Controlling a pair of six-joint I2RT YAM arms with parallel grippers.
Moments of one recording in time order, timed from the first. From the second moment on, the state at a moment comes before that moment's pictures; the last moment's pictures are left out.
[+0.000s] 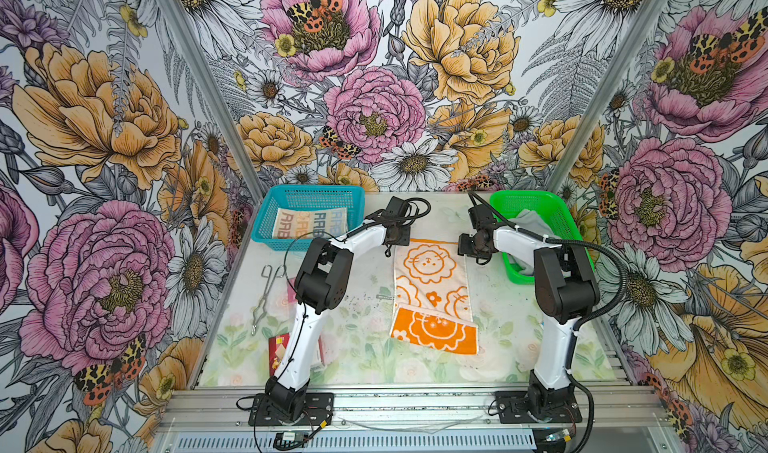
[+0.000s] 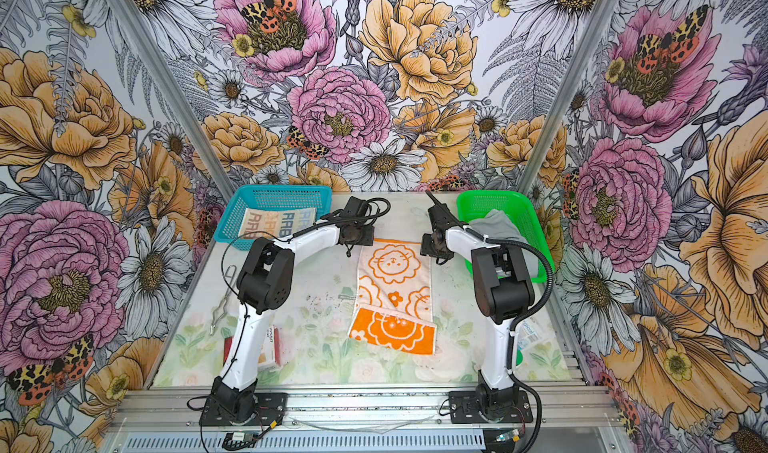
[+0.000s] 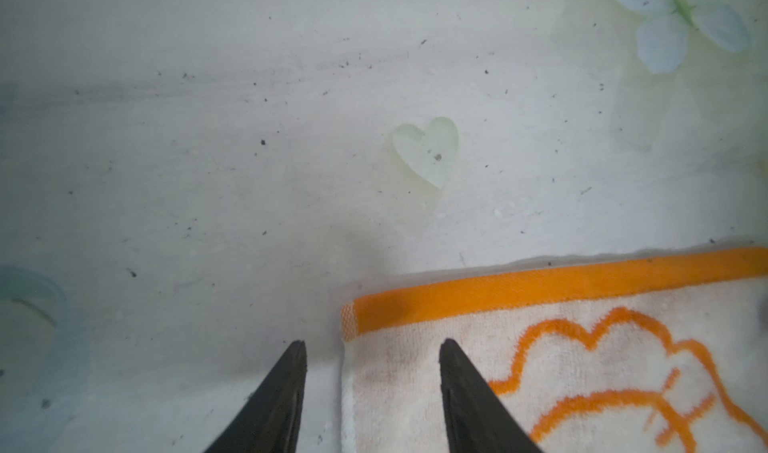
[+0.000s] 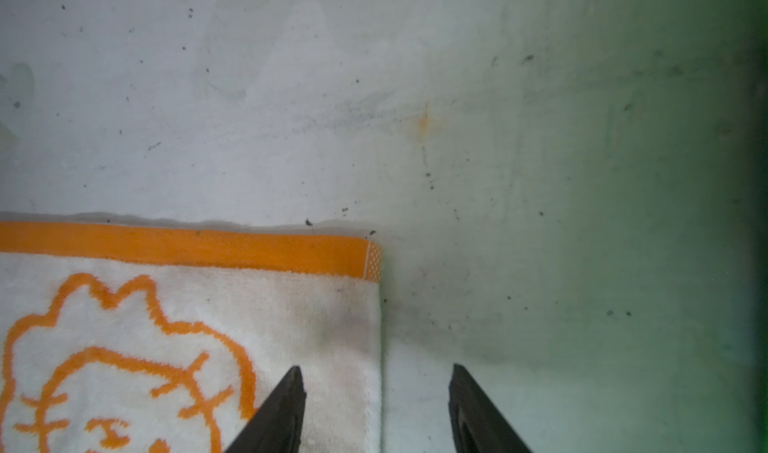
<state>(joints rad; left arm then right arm) -0.52 2.34 1.87 -0.49 -0.06 -0.34 0.20 2.01 1.39 -0.51 -0.04 0.35</state>
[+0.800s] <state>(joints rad) -0.52 2.40 1.94 -0.54 -0.06 -0.32 0.18 2.11 1.49 -0.48 -0.13 0.35</state>
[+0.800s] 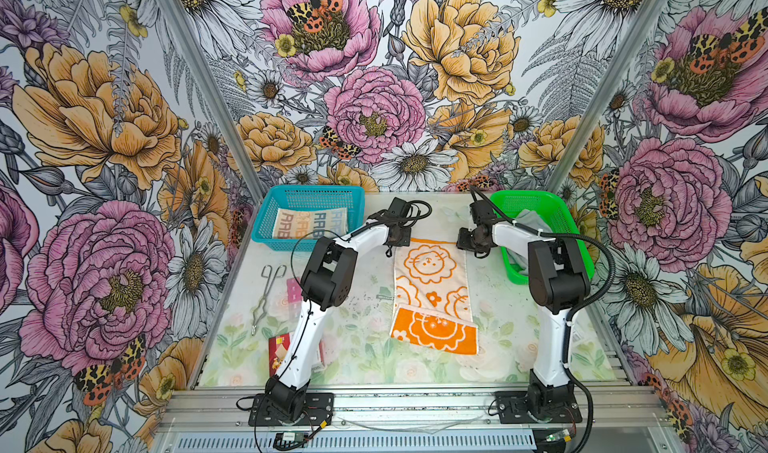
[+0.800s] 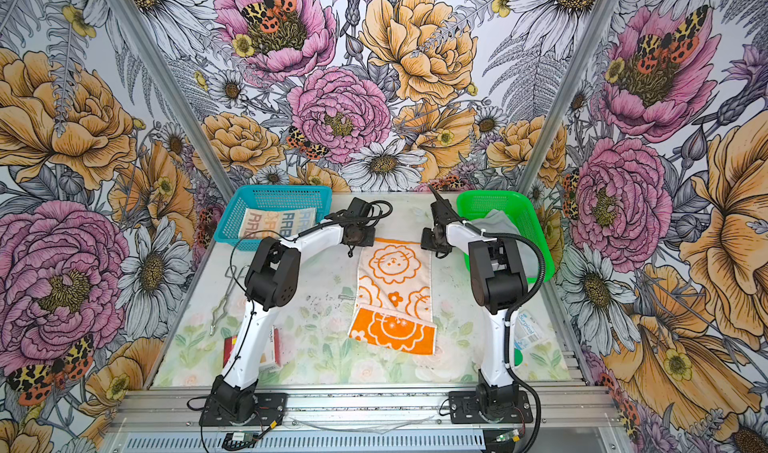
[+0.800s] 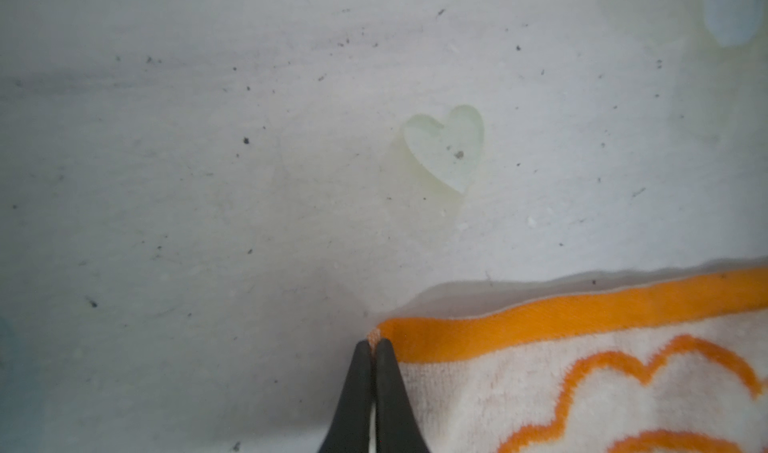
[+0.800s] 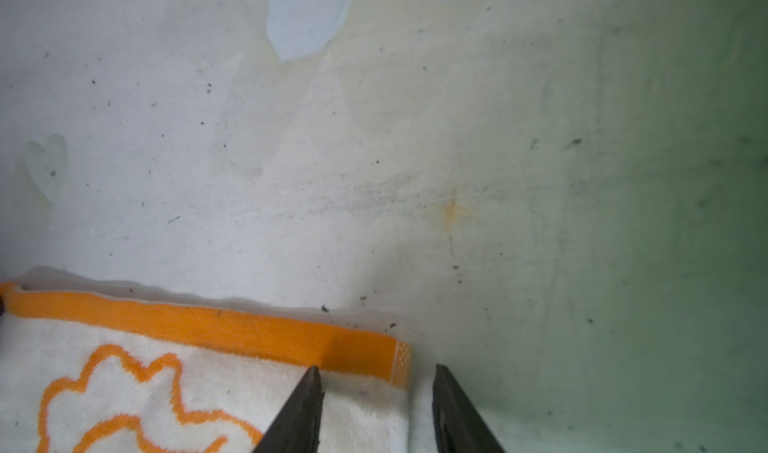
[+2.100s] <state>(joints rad) -0.81 1.04 1.42 -0.54 -0.15 -0.16 0.36 1.01 1.41 -0.57 -0.30 0.39</state>
